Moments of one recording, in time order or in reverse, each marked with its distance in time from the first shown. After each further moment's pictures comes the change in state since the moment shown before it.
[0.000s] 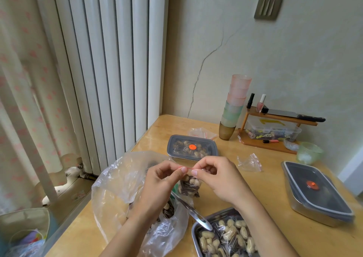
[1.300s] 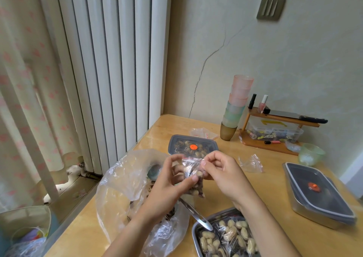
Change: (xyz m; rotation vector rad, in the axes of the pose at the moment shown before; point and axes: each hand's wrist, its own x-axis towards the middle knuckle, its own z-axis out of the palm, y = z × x) left_hand -0.004 -0.006 0.006 -0.043 -0.166 -0.053; right_hand 0.000 0.003 -0.001 0.267 0.063 0.115
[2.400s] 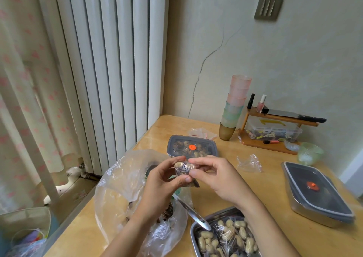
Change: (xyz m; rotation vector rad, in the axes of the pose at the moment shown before) left_hand 0.006 -0.007 -0.007 -0.025 0.125 0.081; right_hand 0.007 0.008 -0.004 -0.130 -0.171 -0.152
